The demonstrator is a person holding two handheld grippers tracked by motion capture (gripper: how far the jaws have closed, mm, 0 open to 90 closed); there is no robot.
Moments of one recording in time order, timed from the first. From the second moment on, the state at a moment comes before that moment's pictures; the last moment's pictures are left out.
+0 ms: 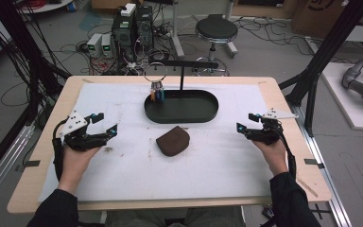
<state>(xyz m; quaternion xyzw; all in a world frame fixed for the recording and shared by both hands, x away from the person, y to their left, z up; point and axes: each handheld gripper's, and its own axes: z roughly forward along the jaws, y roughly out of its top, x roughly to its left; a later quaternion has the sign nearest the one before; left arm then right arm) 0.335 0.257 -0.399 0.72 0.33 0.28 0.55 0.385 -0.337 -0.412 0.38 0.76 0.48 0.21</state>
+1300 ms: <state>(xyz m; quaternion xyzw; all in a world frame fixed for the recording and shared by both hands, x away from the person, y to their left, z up) 0.356 0.128 -0.440 0.80 0.33 0.10 0.48 0.389 -0.335 -0.415 0.37 0.77 0.48 0.20</state>
